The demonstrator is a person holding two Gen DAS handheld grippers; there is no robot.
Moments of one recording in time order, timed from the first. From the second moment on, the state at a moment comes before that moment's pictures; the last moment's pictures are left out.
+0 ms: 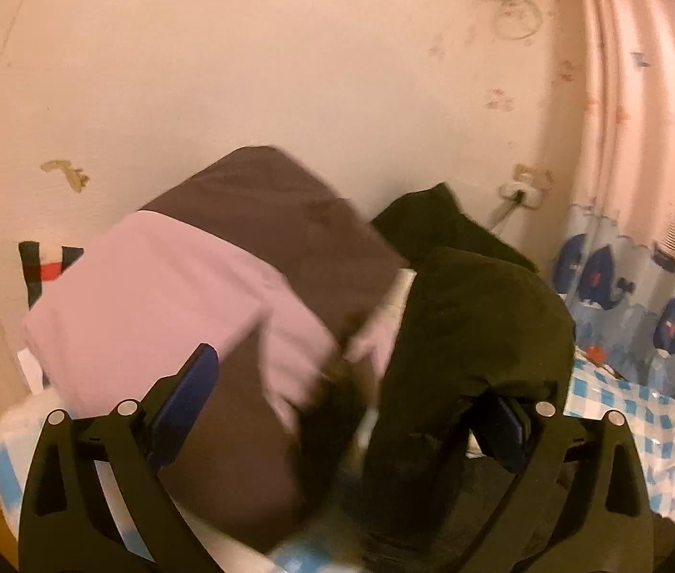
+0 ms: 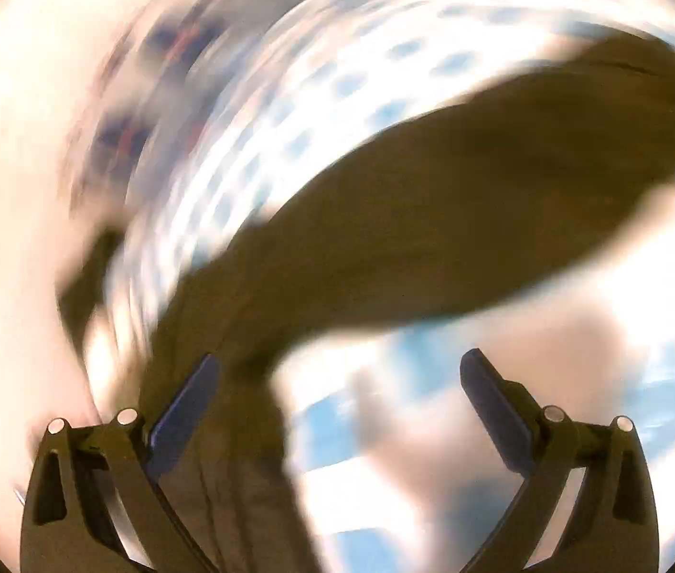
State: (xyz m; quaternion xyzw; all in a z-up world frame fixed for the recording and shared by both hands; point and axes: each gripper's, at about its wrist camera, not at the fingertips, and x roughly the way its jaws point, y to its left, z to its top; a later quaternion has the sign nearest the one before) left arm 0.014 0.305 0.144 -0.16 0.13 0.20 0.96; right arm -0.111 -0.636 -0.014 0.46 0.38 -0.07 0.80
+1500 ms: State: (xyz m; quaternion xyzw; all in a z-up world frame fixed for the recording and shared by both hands) left arm 0.075 0.135 0.017 -0.19 0.28 0.03 0.94; right arm 0.142 -0.305 0.168 0.20 0.24 0.23 0.92
